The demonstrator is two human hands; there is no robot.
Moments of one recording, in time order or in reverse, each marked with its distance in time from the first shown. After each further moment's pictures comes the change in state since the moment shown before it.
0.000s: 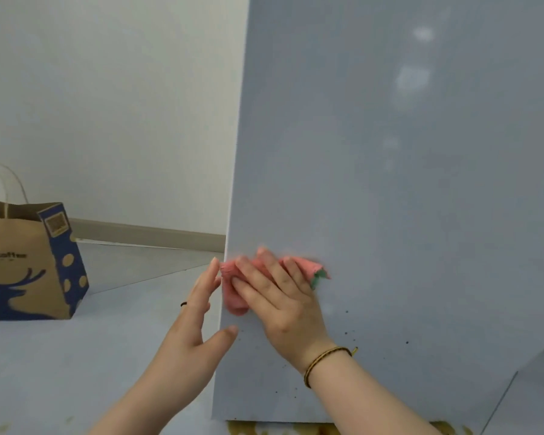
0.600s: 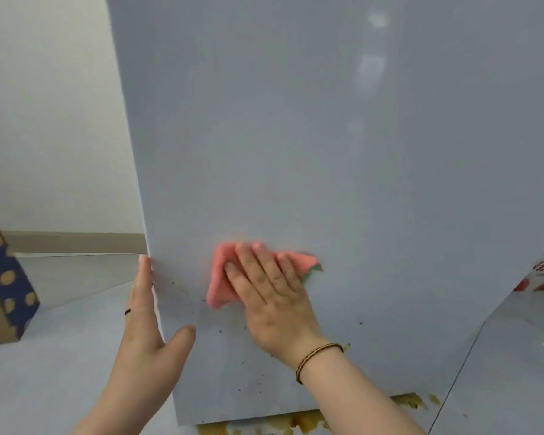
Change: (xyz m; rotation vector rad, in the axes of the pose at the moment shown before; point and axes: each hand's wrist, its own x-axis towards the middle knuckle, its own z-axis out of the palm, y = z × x) left_hand 0.006 0.003 0.041 0.150 0.162 0.063; right_hand -0.039 0.038 -0.019 -0.248 -0.050 0.094
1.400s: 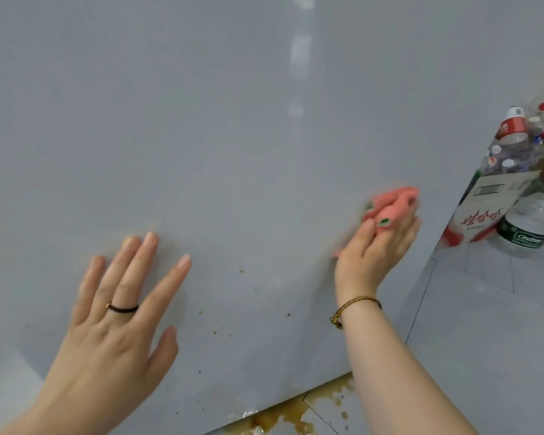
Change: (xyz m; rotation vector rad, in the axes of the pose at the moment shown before) left_hand 0.032 0.021 0.068 0.815 0.026 0.941; right_hand -0.053 0.166 -0.046 0.057 0.486 1.110
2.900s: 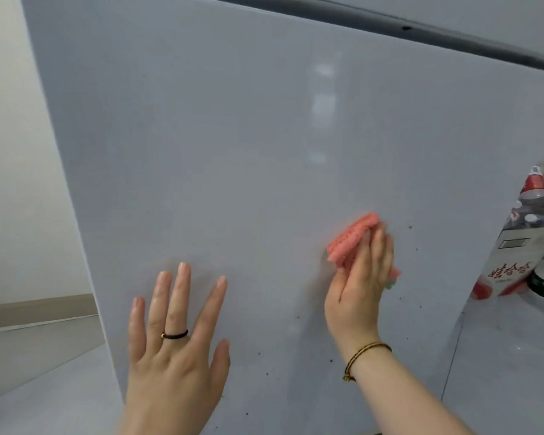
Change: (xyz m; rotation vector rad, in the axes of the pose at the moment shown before) left_hand 0.003 -0.009 -0.028 0.029 0.161 -0.254; right_hand -0.022 -0.095 0.004 -0.021 -0.215 -0.345
